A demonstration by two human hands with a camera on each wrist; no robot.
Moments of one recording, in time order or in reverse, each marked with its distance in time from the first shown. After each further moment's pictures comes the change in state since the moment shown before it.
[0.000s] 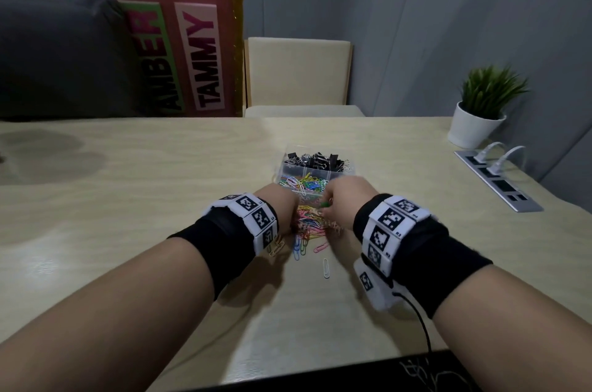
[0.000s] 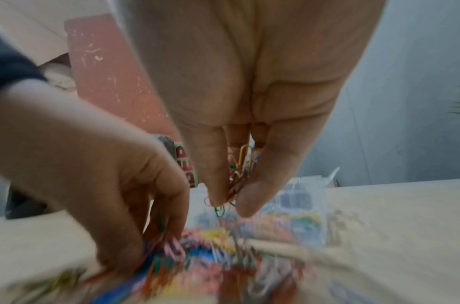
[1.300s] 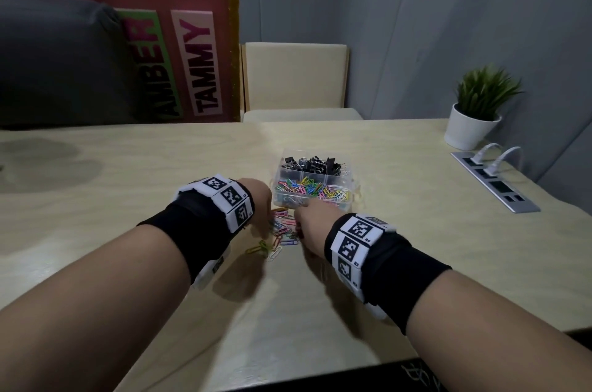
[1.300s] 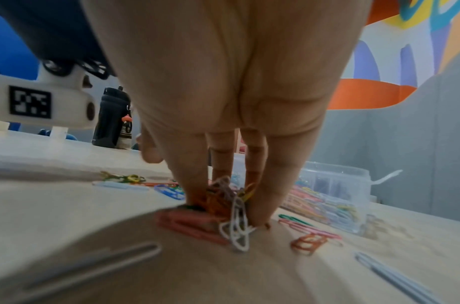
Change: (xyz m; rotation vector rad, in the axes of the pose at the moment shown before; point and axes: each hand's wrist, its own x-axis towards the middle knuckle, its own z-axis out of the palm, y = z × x) left_hand -0.002 -0.028 -0.019 0.013 -0.207 -0.140; right_hand -0.001 -0.024 0.031 -0.110 -0.064 -0.206
